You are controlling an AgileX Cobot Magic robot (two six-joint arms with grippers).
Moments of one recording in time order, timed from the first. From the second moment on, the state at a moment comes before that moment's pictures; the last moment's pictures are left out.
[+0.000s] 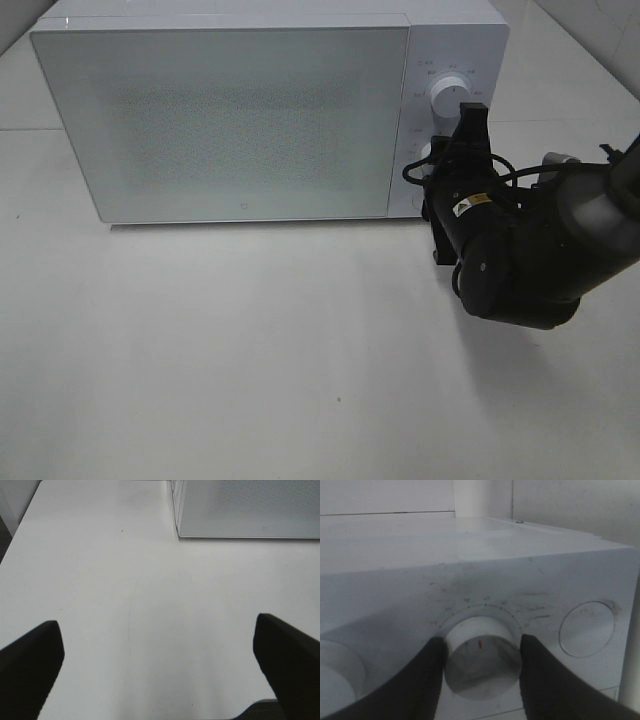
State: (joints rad) left arm 0.02 0.00 -0.52 -0.09 1.08 0.01; right arm 0.58 2.04 -0.73 0.65 -1.18 1.39
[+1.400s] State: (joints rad) left arm 0.02 0.00 -0.52 -0.09 1.08 0.01; right arm 0.60 2.04 -0.73 0.58 -1.19 1.41
